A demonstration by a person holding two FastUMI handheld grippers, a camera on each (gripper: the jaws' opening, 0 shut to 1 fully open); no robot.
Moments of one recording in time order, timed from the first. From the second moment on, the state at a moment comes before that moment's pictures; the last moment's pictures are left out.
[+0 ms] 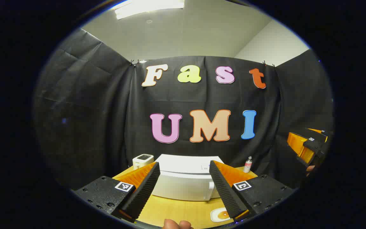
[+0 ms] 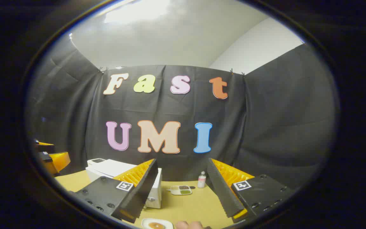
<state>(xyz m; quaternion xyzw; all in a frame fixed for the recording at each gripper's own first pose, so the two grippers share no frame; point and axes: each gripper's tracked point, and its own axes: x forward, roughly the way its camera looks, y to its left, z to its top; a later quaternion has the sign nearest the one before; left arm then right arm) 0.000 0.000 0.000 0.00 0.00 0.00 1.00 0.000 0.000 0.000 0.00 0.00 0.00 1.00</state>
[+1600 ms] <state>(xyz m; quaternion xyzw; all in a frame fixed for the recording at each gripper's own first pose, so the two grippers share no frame) -0.014 0.006 -0.007 0.03 0.04 0.01 1.00 -0.006 -0.008 0.007 -0.02 0.00 0.03 1.00</state>
